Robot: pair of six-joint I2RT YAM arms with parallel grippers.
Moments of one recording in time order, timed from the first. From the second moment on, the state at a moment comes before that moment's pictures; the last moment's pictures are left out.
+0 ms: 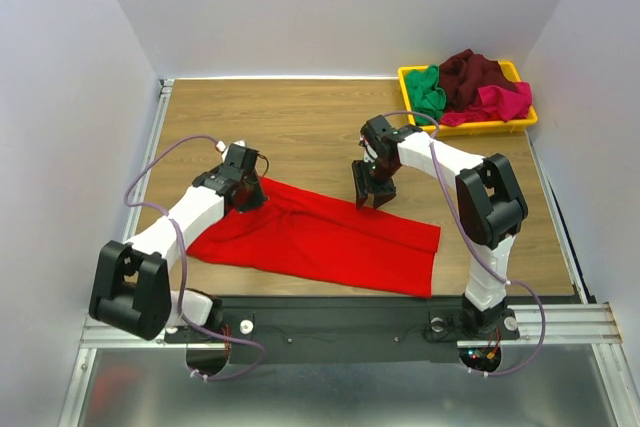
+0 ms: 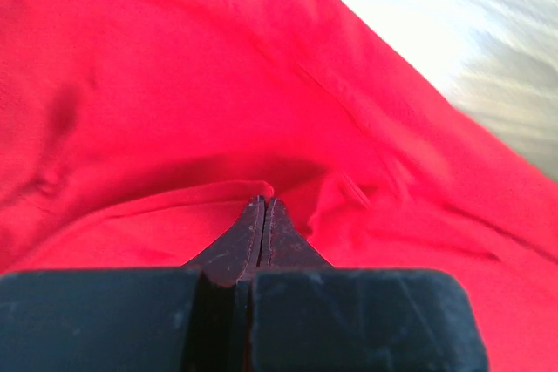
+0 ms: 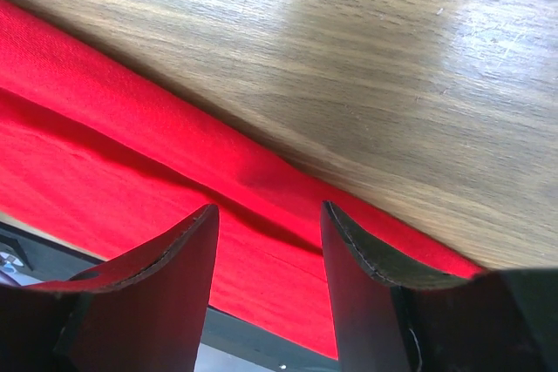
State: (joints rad) left arm -0.34 1.33 0.84 -0.50 -0.14 -0.62; right arm 0.51 1.95 1.45 -0.85 -0.25 0.38
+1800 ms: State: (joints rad) left arm -0.50 1.22 0.68 -0.55 -0.22 -0.77; right arm 0.51 1.98 1.41 -0.81 -0.26 0.34
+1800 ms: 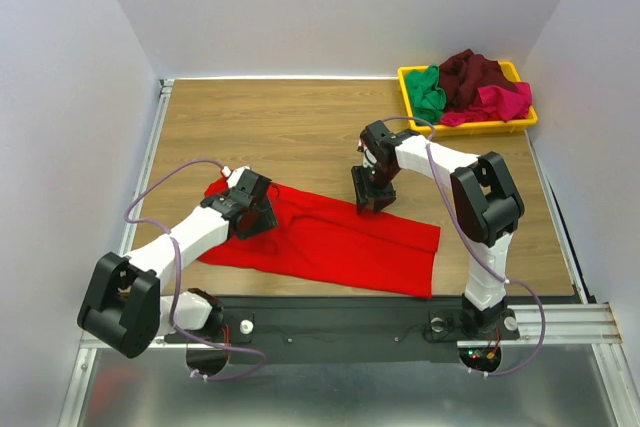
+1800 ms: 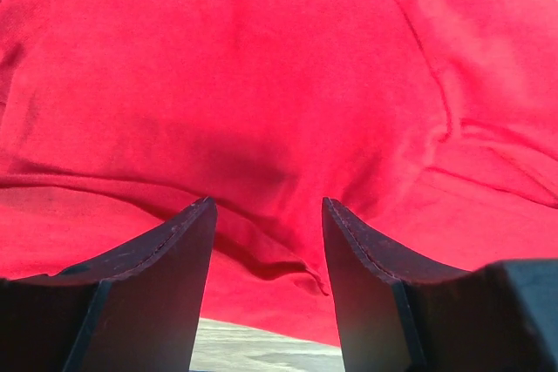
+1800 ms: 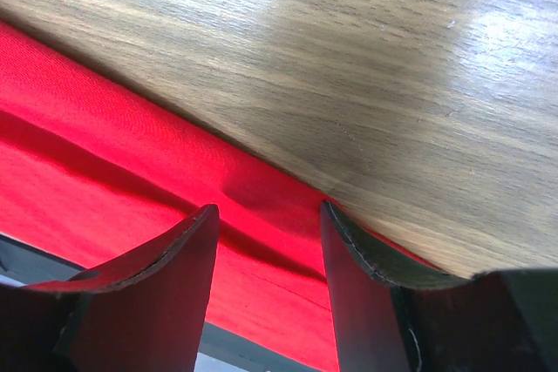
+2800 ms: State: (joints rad) left arm -0.56 0.97 0.61 -0.78 -0.12 -0.97; right arm 0.51 1.99 1.41 -0.80 -0.27 0.34
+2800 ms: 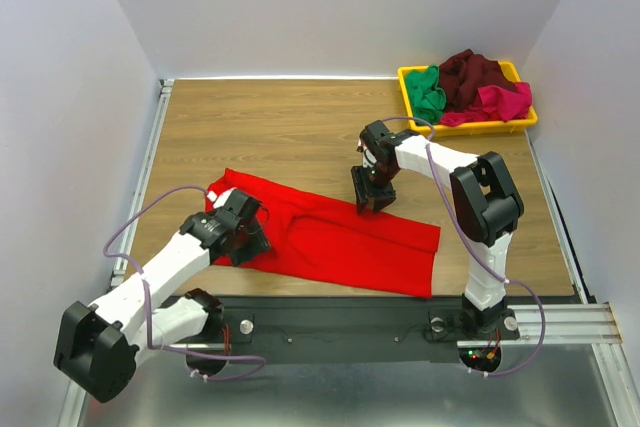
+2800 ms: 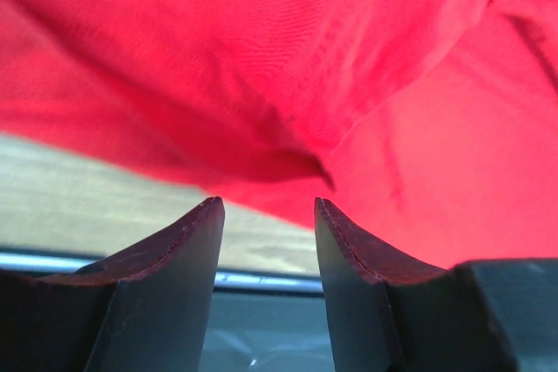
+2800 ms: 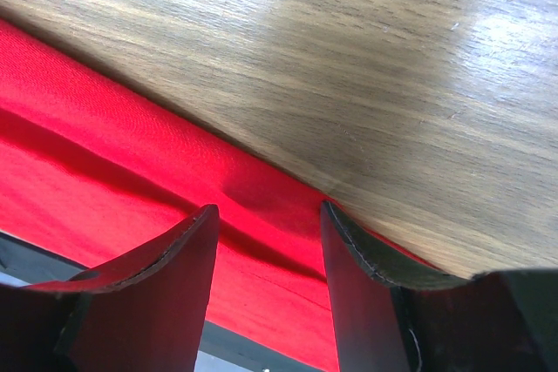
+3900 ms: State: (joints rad) left arm -0.55 1.36 0.75 -0.60 -0.16 -0.78; right arm 0.51 1.99 1.41 -0.80 -0.27 0.34
